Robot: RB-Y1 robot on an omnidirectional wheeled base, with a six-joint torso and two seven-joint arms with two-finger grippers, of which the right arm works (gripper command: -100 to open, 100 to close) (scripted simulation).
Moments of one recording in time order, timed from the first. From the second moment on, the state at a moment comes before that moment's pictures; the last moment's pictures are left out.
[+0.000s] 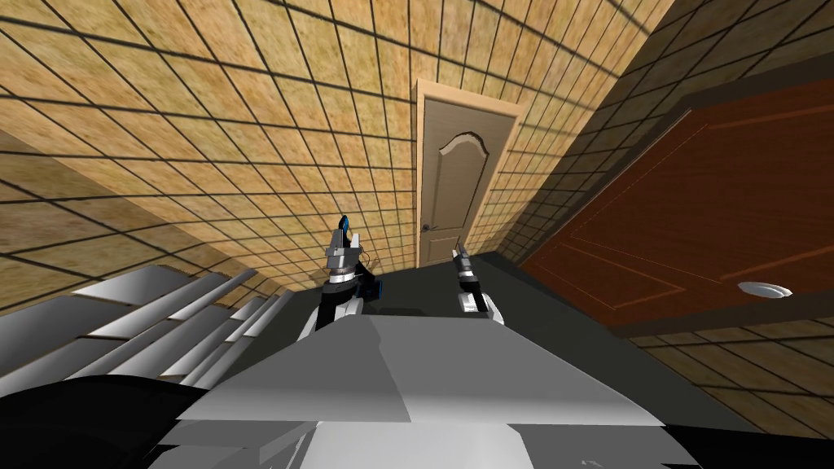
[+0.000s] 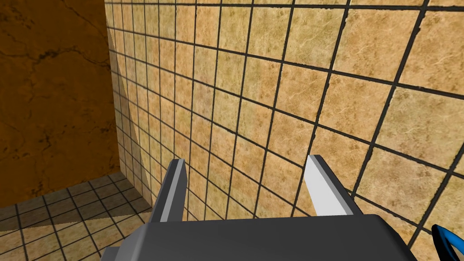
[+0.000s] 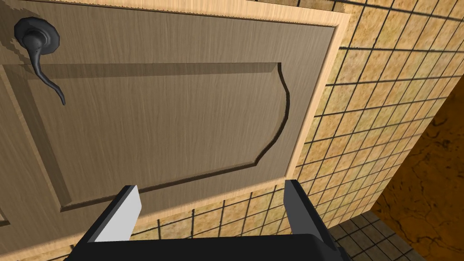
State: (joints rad) arm 0.18 -0.13 0.03 -1.62 0.07 -0.56 -0.14
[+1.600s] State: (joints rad) arm -0.02 -0.19 0.02 -1.17 0.05 -0.64 -0.16
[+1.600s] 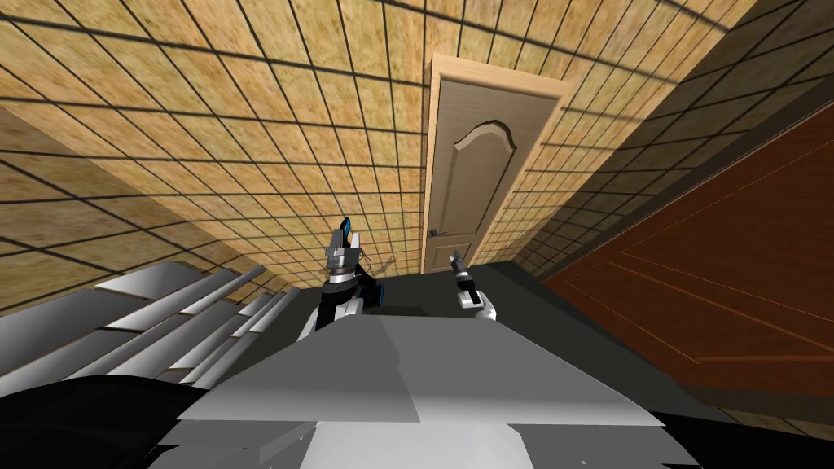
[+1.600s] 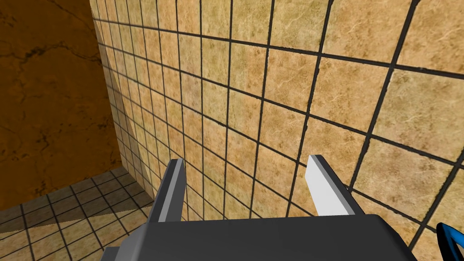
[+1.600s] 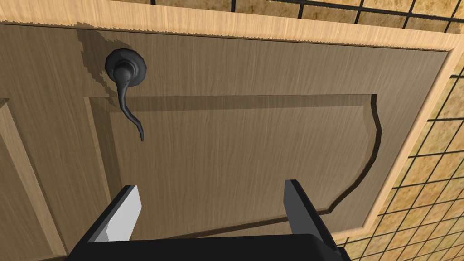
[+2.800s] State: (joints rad) arm -0.17 -0.22 0.01 -0.82 0.04 -0.69 -0.17
